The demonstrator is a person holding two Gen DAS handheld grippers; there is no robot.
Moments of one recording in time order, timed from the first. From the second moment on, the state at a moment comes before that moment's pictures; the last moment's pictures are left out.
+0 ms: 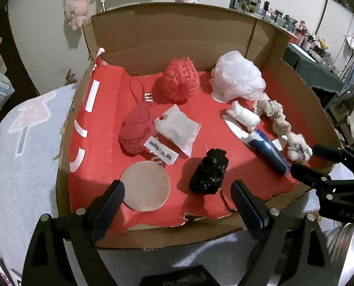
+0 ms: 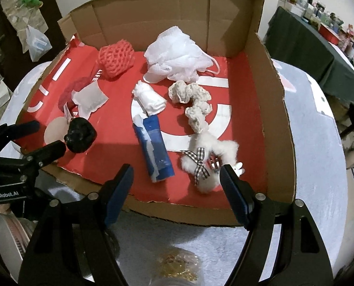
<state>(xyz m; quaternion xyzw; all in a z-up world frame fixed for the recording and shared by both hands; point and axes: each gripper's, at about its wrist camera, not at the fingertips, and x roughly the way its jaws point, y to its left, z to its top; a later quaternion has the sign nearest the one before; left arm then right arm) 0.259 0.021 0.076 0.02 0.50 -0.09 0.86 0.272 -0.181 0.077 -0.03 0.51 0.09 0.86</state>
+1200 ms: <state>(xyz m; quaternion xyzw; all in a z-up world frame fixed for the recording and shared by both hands) 0.257 0.022 0.075 0.02 0.49 -0.09 0.87 0.270 -0.187 0.078 -0.03 0.49 0.07 0.87</state>
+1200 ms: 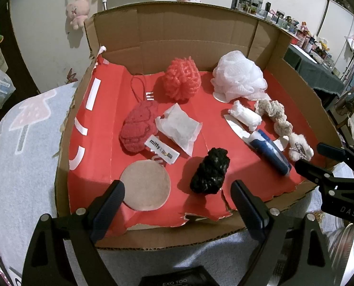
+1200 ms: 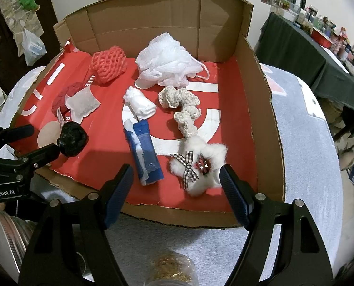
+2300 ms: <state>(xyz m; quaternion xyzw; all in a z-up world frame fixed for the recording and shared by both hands) 0.257 0.024 0.074 0.01 0.50 -0.08 0.86 0.269 -0.188 0.078 -0.03 0.49 0.08 0.87</state>
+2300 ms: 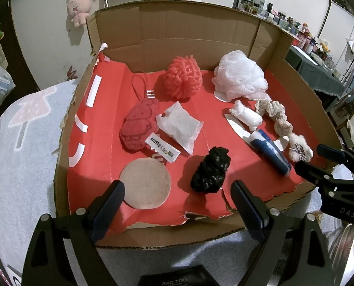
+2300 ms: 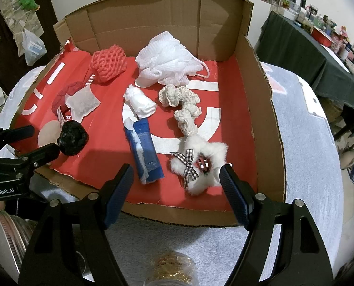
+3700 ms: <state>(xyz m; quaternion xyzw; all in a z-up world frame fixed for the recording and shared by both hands) 0.250 0.024 0.080 0.01 0.47 -0.06 0.88 0.269 -0.186 0.078 -0.03 0.49 0.09 0.86</state>
